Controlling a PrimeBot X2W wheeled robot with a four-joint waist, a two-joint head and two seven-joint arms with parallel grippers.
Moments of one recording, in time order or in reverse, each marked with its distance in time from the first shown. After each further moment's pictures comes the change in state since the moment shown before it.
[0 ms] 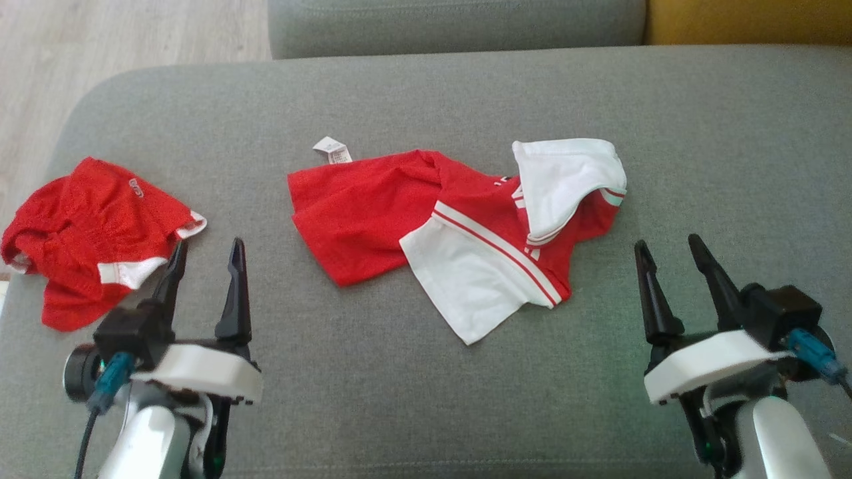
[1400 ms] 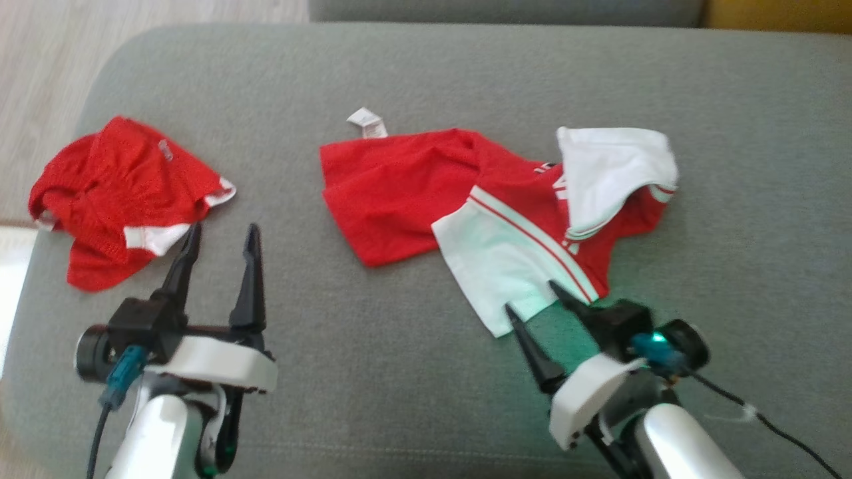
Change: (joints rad) left arm -0.001 -0.055 0.043 -0.023 0.090 -0.061 0.000; right arm -0.060 -0.043 0.332 0.128 -0.032 0.000 0.089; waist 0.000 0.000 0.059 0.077
